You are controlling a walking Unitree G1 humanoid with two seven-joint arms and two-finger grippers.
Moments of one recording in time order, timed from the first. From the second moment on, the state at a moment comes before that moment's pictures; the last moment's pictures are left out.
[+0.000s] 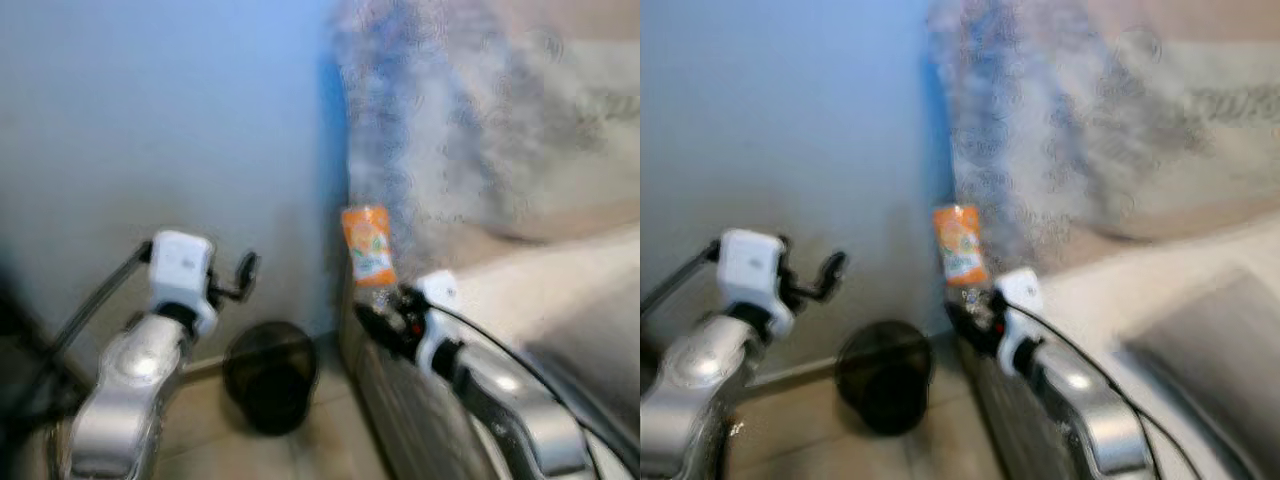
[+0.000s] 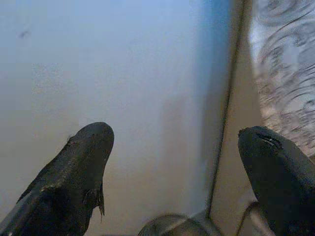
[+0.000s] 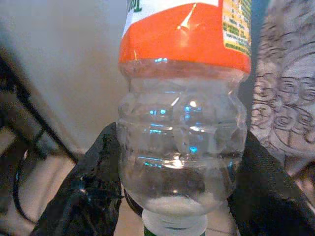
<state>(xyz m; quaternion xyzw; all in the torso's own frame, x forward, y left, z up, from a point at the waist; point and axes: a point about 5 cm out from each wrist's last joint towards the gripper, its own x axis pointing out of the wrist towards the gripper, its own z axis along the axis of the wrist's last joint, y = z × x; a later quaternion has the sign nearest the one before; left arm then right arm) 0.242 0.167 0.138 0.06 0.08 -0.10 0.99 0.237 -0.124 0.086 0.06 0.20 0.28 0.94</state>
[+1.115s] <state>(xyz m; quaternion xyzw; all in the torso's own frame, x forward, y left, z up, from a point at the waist) 0.225 0.175 0.126 0.10 0.13 -0.15 0.97 0.250 -0.136 0.045 -0.05 0.31 0.29 0.91</state>
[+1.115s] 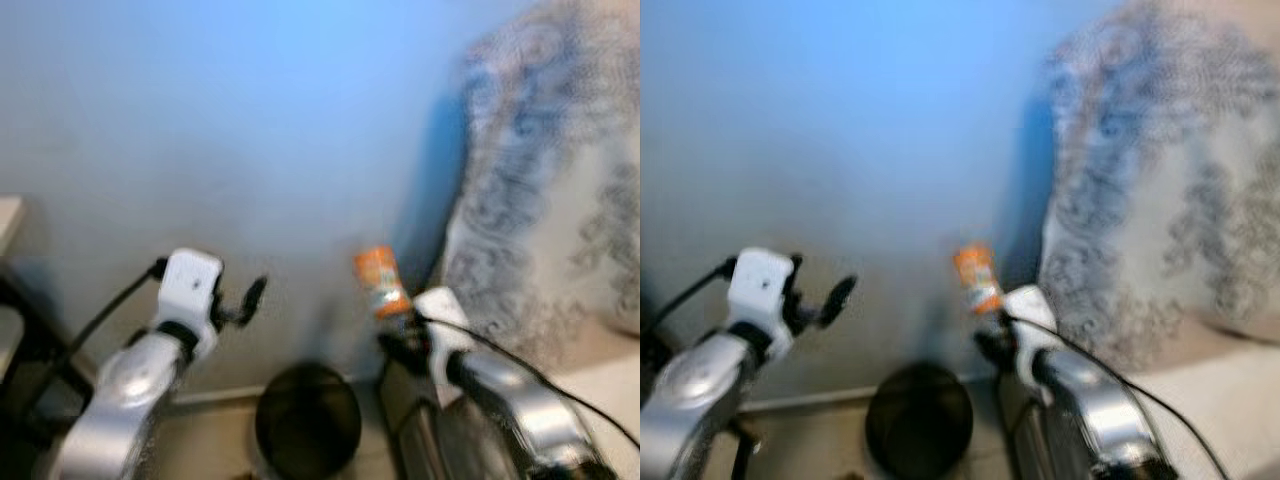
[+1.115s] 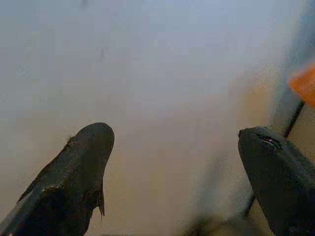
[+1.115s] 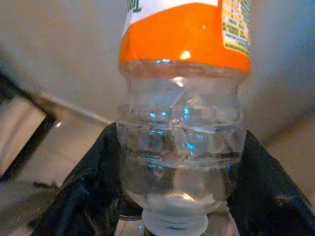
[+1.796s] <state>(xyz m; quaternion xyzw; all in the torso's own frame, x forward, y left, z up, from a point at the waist) 0.172 0.192 0.098 0.16 0.30 -0.36 0.87 0.256 -0.075 -0.023 -0.24 0.39 0.40 0.79</state>
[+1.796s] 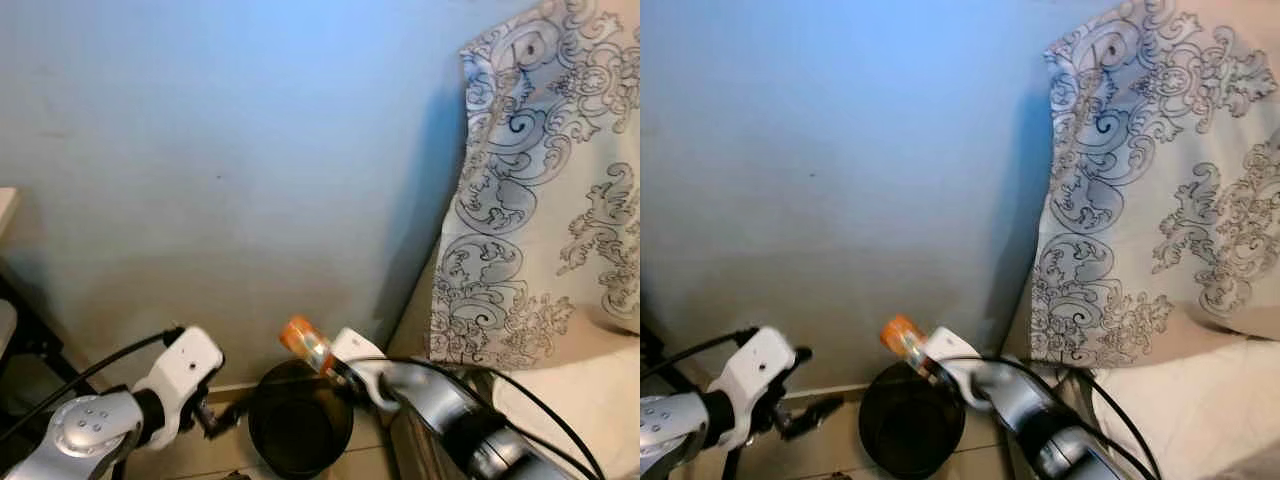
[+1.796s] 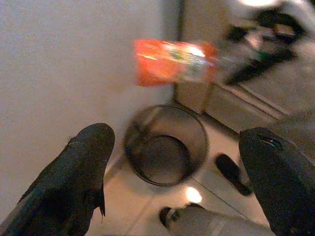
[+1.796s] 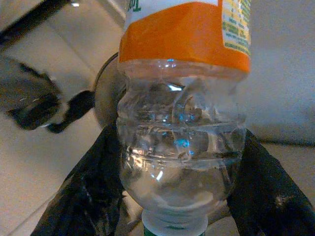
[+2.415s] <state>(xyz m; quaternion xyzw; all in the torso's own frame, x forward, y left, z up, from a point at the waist) 0.158 0.188 0.101 0.15 0.31 -0.39 0.85 0.283 -0.064 -0.011 -0.27 0.35 0.32 0.84</state>
